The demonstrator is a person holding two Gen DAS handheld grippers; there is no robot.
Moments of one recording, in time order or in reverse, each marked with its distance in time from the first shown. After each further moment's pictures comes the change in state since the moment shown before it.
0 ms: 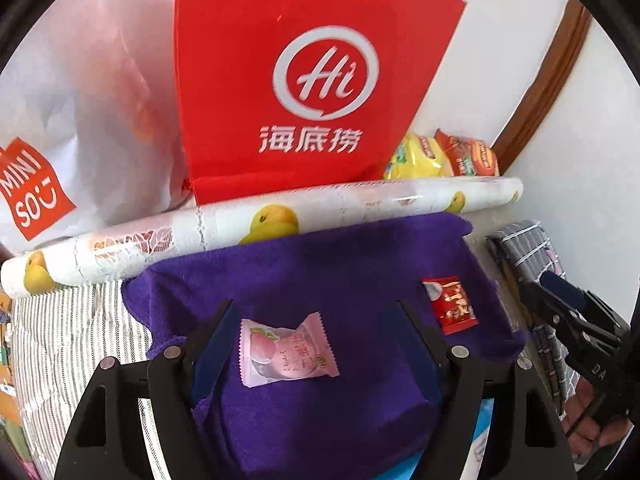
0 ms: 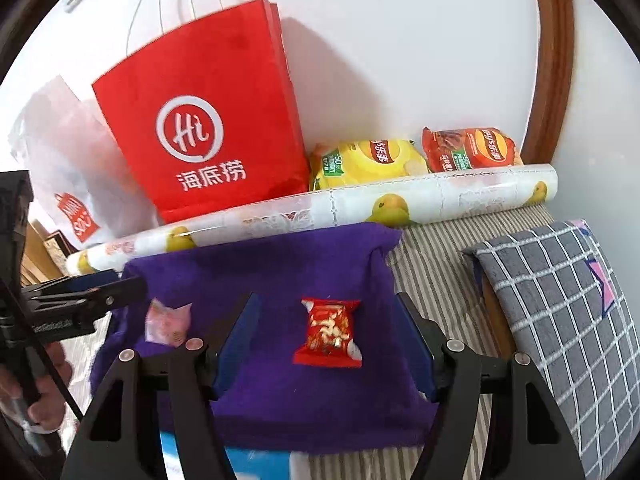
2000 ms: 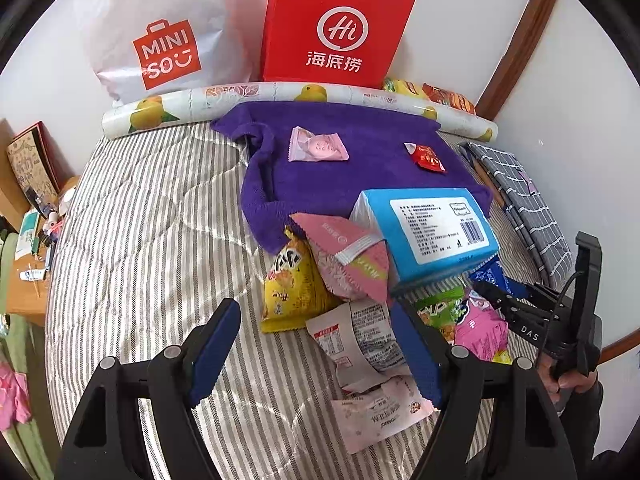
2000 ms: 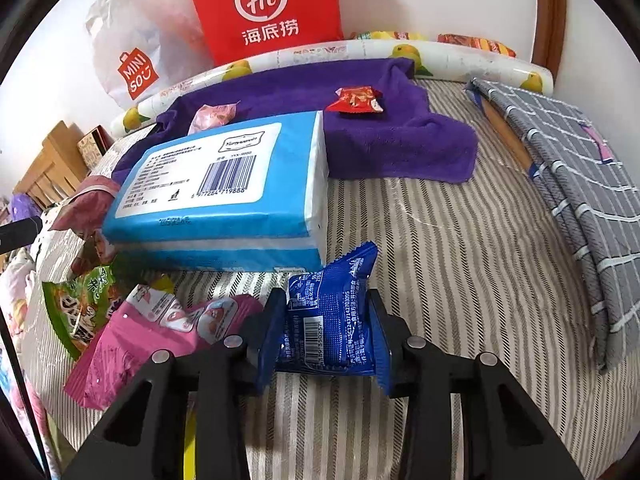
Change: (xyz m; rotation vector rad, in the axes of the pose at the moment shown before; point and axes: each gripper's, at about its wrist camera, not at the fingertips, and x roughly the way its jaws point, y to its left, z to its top) left arm -0.130 0.007 -0.195 -0.055 0.037 0.057; right arm -0.052 -0.006 -0.193 -0.110 0.154 0.078
